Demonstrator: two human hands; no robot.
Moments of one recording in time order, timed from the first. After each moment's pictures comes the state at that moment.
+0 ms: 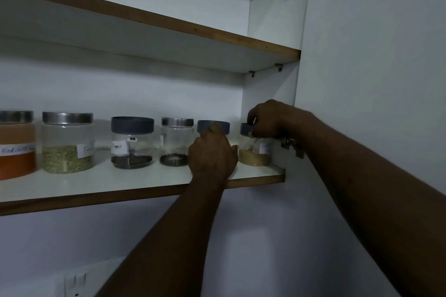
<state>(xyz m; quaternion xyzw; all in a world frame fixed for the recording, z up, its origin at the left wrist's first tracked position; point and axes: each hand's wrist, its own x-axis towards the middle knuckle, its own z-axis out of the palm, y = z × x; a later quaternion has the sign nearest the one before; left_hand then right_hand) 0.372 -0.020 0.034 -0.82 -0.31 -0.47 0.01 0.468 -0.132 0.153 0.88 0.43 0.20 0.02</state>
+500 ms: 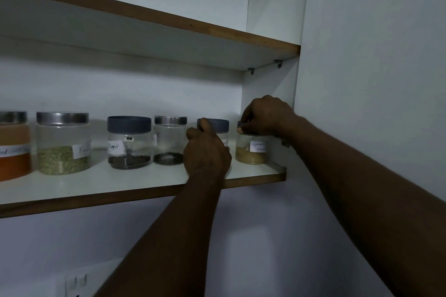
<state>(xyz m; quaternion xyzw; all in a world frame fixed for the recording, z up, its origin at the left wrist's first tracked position) 0.375 -0.012 0.034 -0.80 -0.36 -0.47 -0.07 0.475 -0.123 0.143 0.86 0.44 0.27 -0.06</state>
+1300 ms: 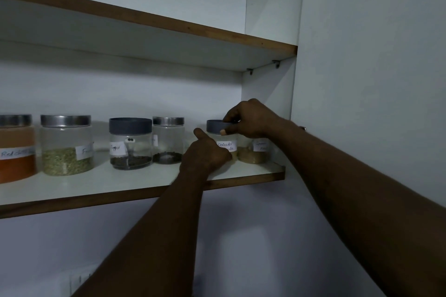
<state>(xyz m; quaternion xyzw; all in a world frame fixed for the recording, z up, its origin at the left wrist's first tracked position) 0.378 0.018 0.038 -0.85 -0.27 -0.33 -0.30 0.473 -0.101 0.134 0.79 0.55 0.23 -0.13</state>
